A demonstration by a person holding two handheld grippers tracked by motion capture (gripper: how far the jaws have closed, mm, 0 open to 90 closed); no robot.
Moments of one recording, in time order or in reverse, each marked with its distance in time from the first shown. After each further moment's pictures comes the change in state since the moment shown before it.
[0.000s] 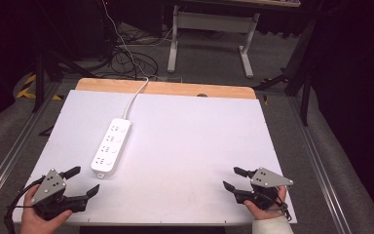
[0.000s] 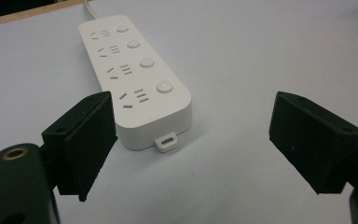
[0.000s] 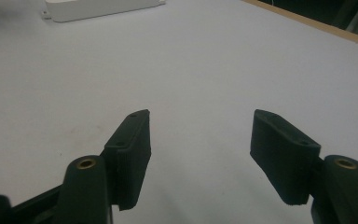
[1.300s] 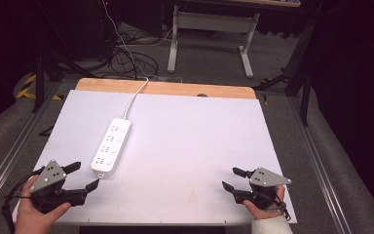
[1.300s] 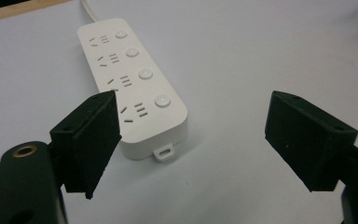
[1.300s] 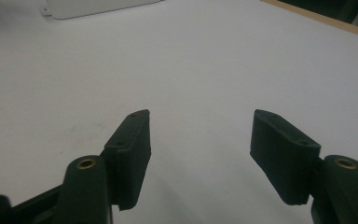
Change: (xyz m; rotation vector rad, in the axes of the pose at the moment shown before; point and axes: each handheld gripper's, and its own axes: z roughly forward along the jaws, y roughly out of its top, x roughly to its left) left arm 0.002 0.033 -0.007 0.062 -0.021 -0.029; right arm 0.000 -0.001 0.004 0.012 0.011 0.011
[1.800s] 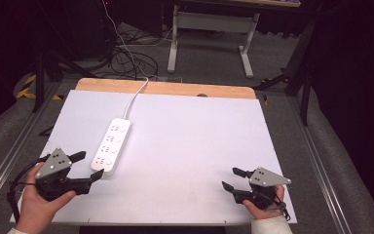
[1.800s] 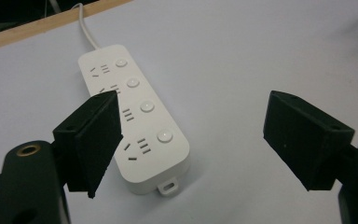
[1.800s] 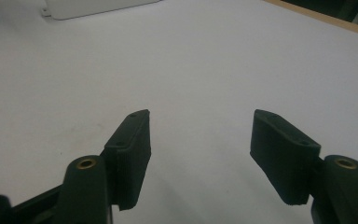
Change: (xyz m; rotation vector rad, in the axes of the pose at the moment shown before) left arm 0.003 0.032 0.007 -0.003 -0.006 0.032; right arm 0.000 0.000 0.001 0.002 -0.001 0.006
